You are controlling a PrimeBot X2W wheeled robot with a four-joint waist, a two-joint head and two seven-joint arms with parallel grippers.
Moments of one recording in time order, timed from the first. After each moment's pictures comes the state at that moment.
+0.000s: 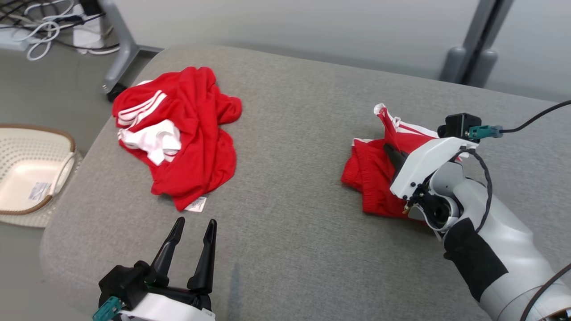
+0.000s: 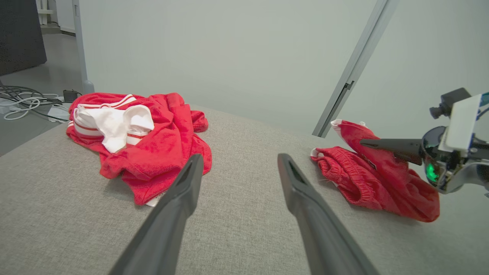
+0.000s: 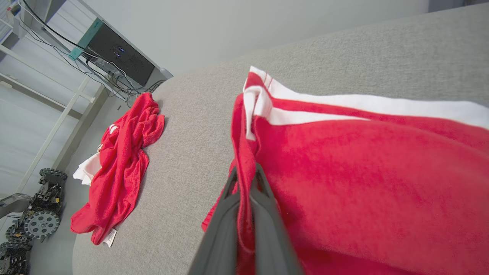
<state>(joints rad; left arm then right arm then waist) -0.01 0.06 -0.19 0.18 -0.40 -0.13 -0.26 -0.85 -0.07 0.53 1.07 0.96 0.13 0.09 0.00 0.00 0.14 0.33</state>
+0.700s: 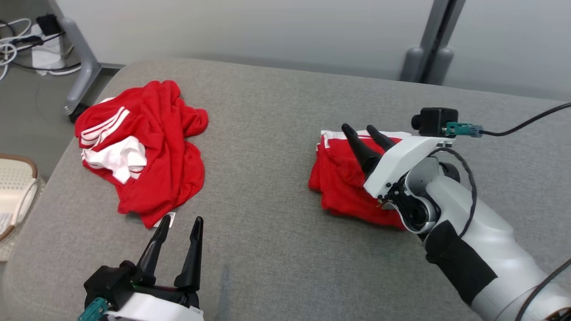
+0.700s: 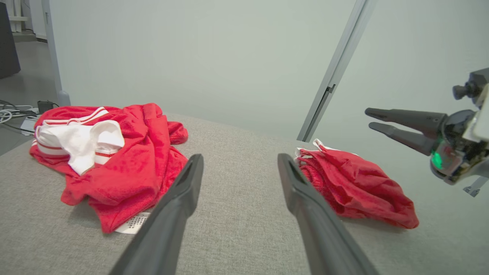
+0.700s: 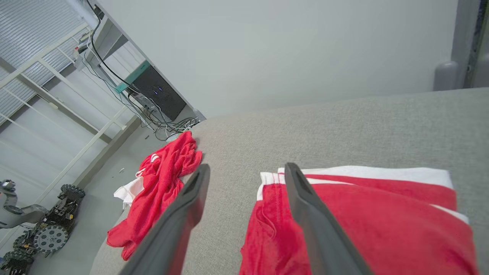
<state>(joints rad) 0.00 0.08 -0.15 0.17 -0.40 -0.13 -0.26 -0.85 -0.06 0.72 0.91 1.05 0.13 -0.07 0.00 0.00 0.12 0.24</state>
